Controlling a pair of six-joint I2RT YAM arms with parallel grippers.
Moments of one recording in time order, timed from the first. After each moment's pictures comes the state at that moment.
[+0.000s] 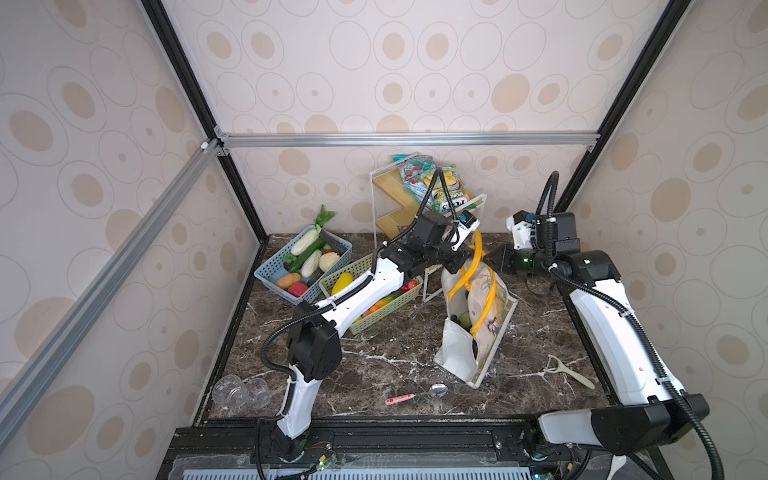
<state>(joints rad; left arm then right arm) -0.76 2.04 2.02 -0.37 0.30 0.06 0.18 1.35 1.57 -0.94 -0.32 0.35</state>
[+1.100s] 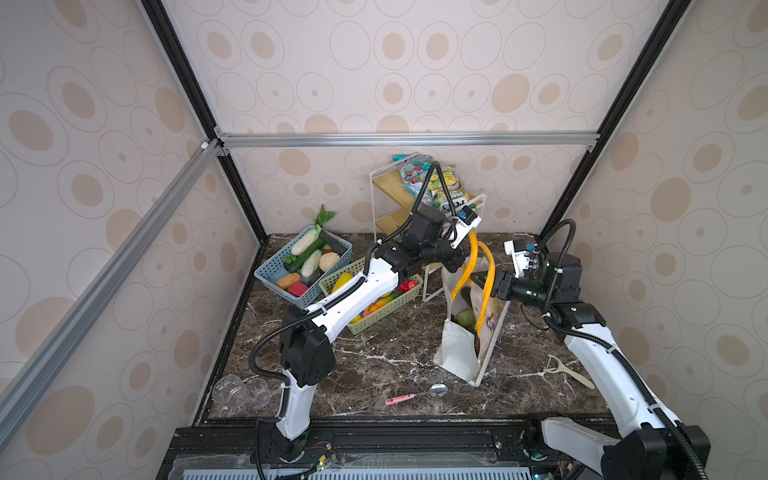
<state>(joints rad) -0.76 1.98 2.00 -0.37 0.35 0.07 0.06 1.12 0.95 -0.19 -0.83 0.43</state>
